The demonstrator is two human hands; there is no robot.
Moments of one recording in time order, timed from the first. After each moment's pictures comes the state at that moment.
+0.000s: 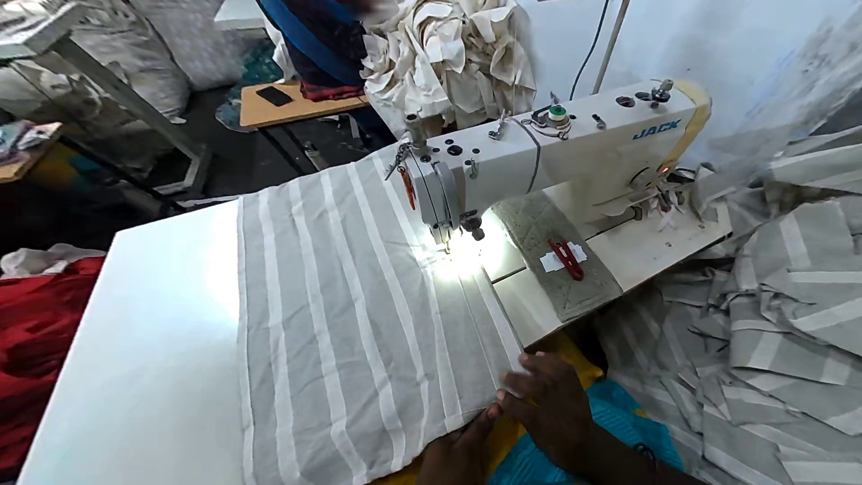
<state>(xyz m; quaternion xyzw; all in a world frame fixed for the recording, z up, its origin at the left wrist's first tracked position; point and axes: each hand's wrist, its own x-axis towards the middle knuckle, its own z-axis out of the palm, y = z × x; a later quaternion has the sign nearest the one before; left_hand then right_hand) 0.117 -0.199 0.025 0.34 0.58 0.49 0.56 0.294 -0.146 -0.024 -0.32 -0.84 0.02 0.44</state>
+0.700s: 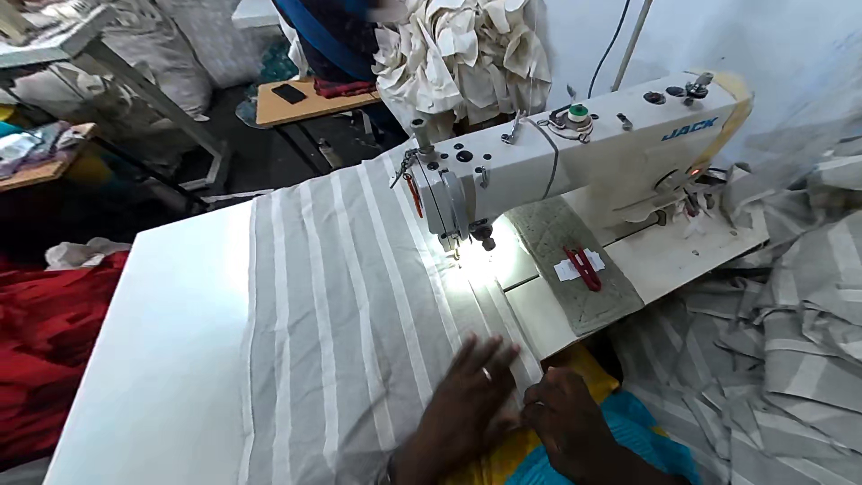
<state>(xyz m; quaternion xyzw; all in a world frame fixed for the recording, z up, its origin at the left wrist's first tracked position) 0.077 -0.118 -0.036 0.89 0.40 0.21 0.07 0.307 -0.141 -0.041 -0.39 -0.86 0.08 0.32</state>
